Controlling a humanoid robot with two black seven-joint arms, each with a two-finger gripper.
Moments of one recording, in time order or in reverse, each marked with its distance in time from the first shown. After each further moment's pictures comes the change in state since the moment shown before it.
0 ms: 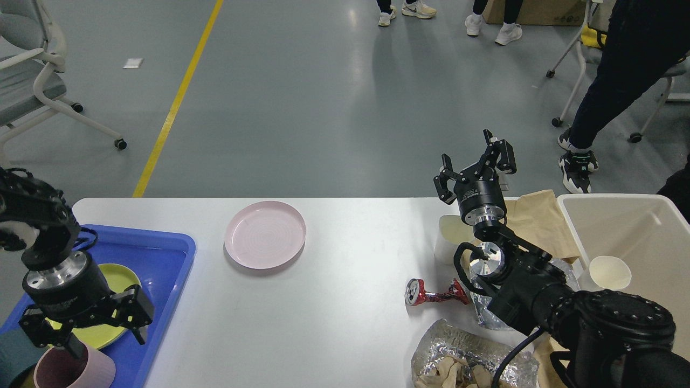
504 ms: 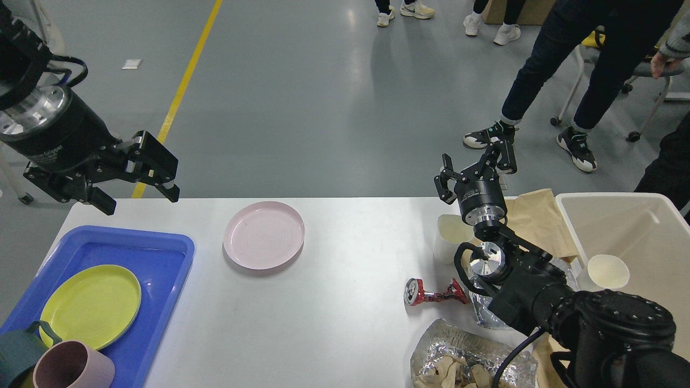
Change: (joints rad) left arm -0.507 0.055 -0.061 0.003 -0.037 -0.118 0.004; right arm 0.000 -0.001 0.000 0.000 0.000 0.000 0.000
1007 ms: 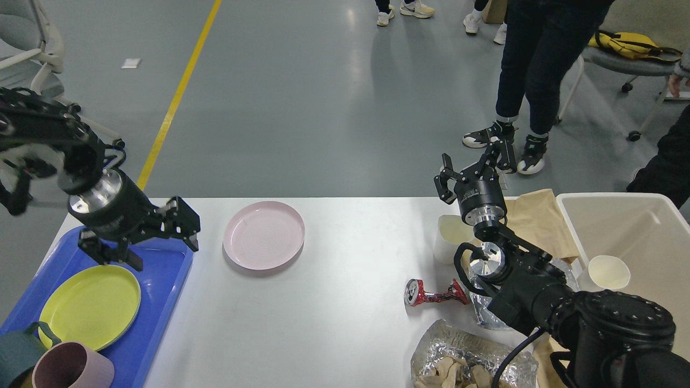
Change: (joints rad) left arm 0.538 -0.176 0.005 0.107 -0.230 0.409 0.010; right arm 0.000 0.000 0.000 0.000 0.000 0.000 0.000
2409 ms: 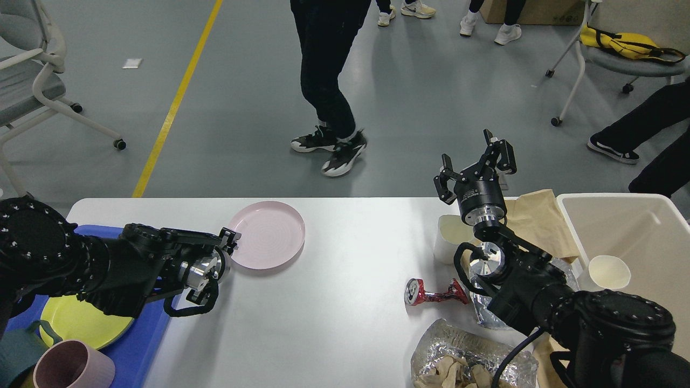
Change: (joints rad) left arm 0.574 -0.259 -0.436 0.400 -0.492 0.864 0.059; right arm 0.000 0.001 0.001 0.000 0.000 0.000 0.000
